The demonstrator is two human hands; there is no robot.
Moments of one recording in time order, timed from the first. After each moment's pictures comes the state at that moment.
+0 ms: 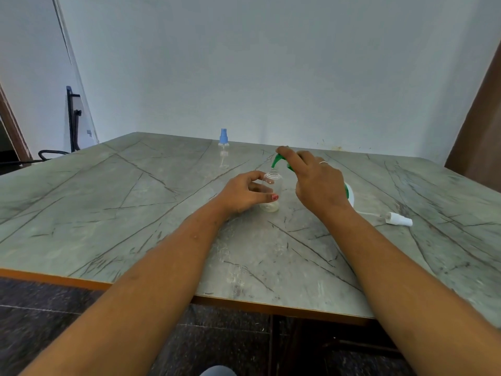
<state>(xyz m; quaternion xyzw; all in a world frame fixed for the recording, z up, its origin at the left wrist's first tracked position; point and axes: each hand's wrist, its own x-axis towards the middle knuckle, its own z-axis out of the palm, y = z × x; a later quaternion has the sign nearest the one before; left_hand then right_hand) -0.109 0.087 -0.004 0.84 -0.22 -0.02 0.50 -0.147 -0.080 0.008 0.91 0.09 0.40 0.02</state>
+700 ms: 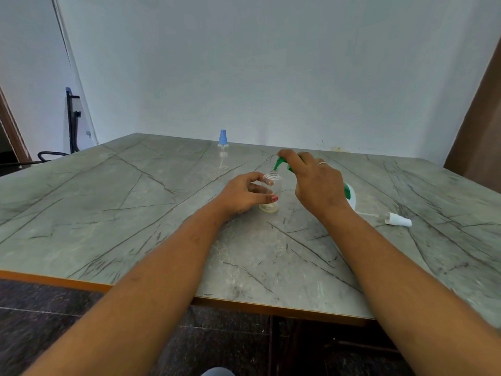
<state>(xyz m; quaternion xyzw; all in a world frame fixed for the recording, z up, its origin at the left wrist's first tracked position) -0.104 0.087 -0.006 0.84 -0.21 -0.02 0.50 -0.147 -0.080 0.009 0.91 0.08 0.40 0.02</state>
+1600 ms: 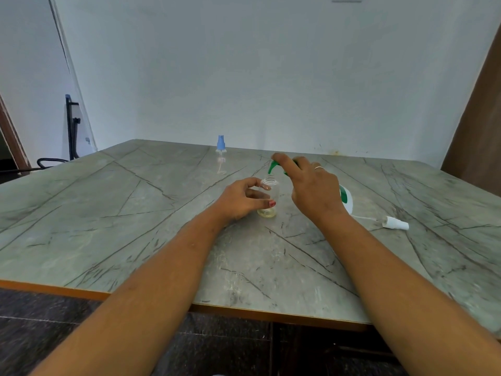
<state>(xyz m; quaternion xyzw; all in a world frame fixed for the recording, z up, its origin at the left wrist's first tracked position) -0.110 0.086 -0.005 0.84 -0.22 -0.01 0.50 -0.145 -0.079 0.007 0.91 0.08 0.40 0.04</state>
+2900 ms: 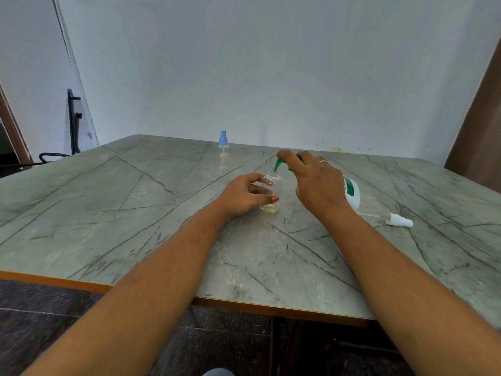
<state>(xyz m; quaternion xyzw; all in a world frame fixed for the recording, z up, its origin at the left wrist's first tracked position) -0.110 0.086 -0.005 0.84 -0.22 -0.01 0.50 -0.145 -0.082 0.008 0.91 0.08 0.40 0.04</state>
